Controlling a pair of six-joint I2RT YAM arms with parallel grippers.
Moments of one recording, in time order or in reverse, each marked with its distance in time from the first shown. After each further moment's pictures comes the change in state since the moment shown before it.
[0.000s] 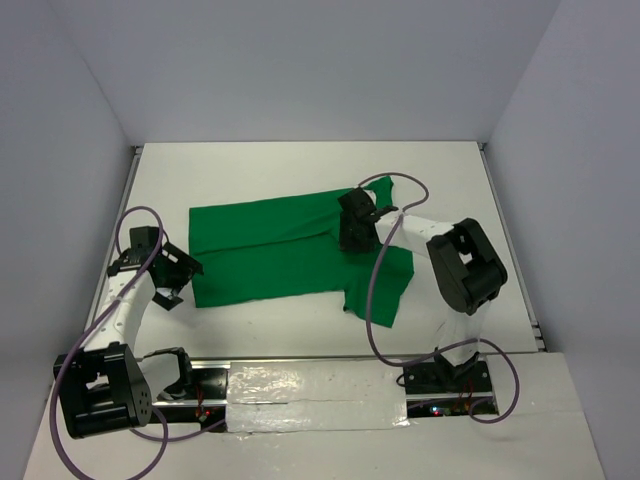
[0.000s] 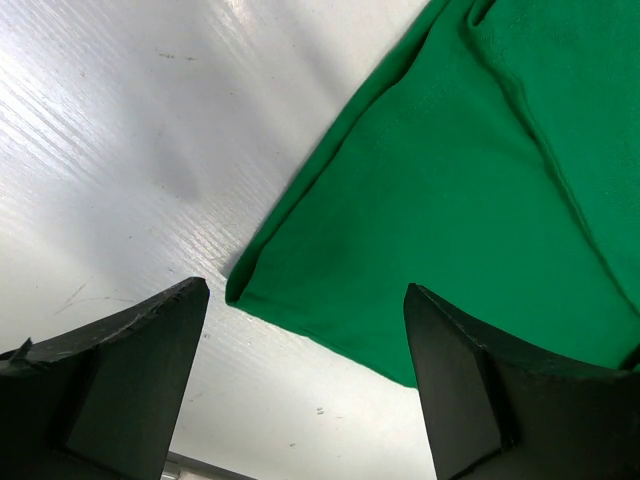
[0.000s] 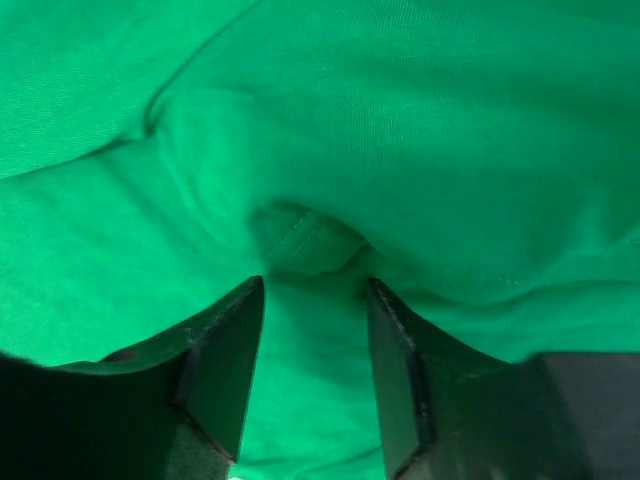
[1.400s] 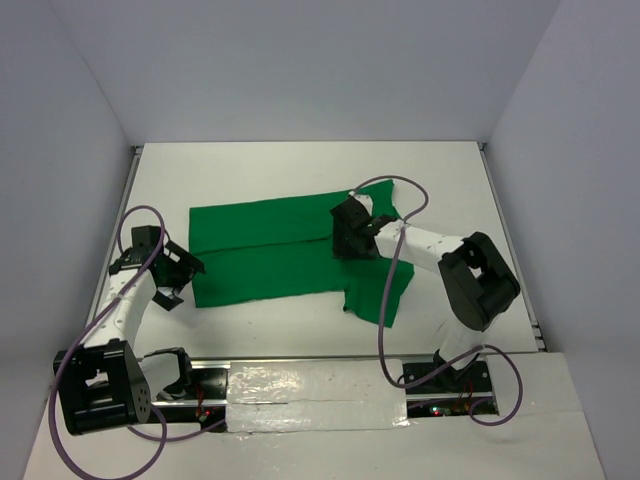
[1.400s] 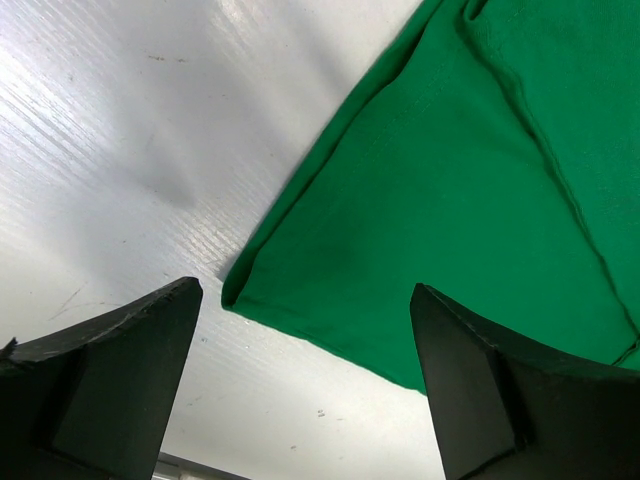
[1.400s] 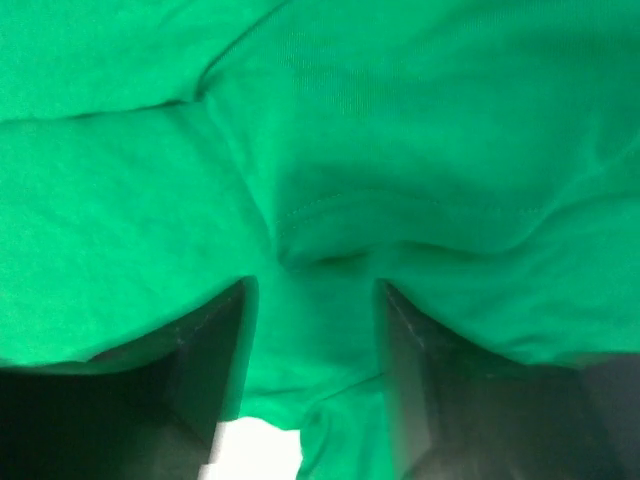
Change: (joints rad) left arm -0.009 0.017 0.000 0.013 0.001 0.006; right arm 0.101 -0.106 -0.062 -0.036 0.098 0.042
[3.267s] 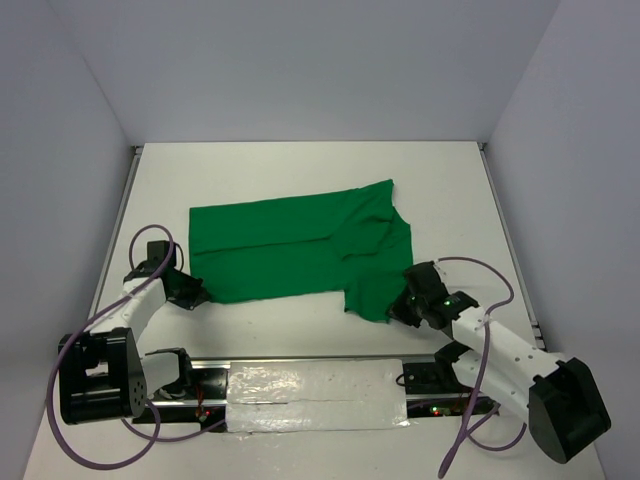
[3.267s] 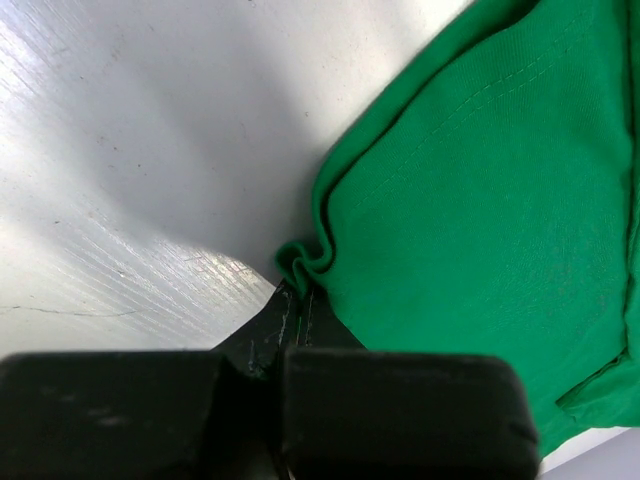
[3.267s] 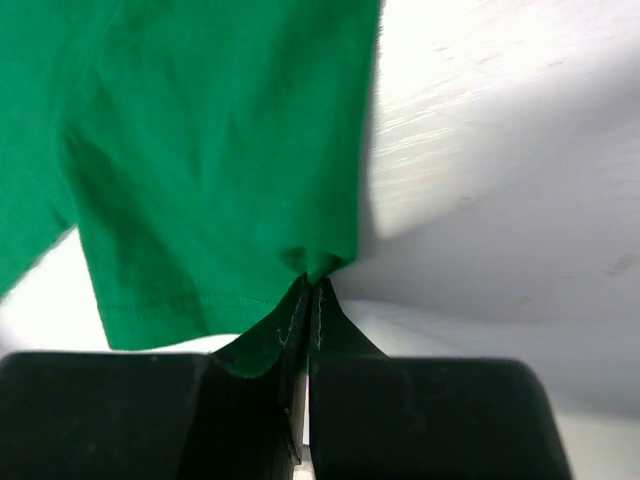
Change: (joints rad) left arm -0.052 0.050 -0.161 0.150 0.051 -0.207; right arm -0.170 -0.844 -0.771 -0.044 -0.236 0.457
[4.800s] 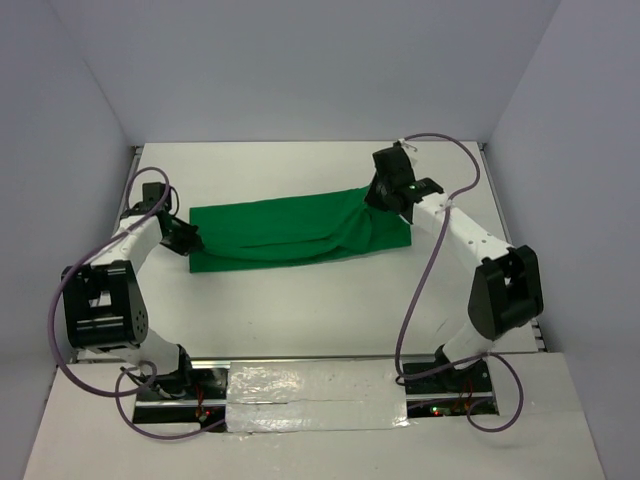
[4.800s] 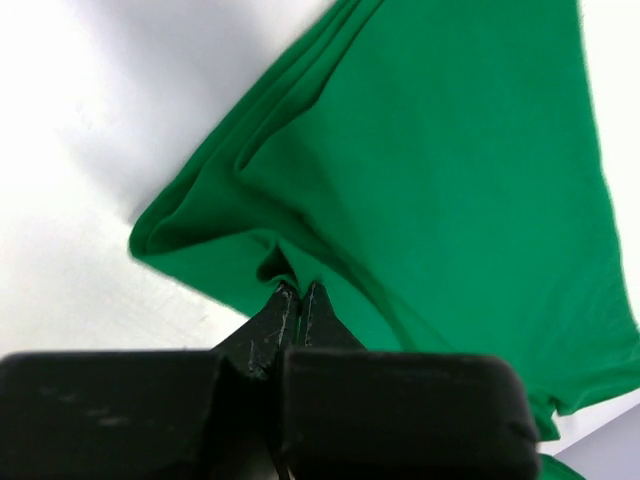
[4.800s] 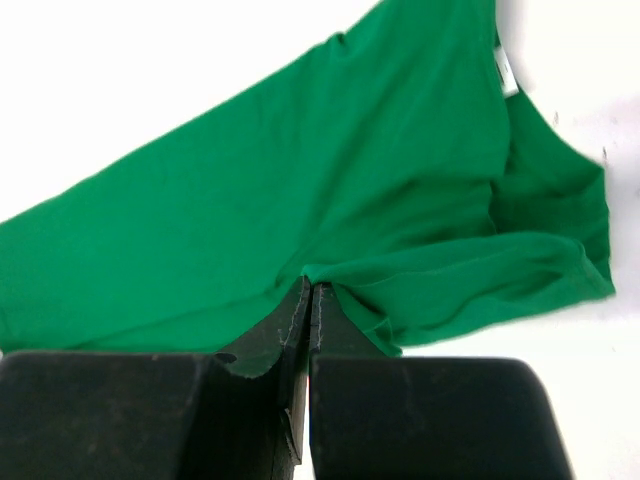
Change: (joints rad) left arm 0.004 0.369 0.503 -0.080 -0.018 0.056; right arm -0.072 0.716 0.990 -0.014 0.204 -0.379
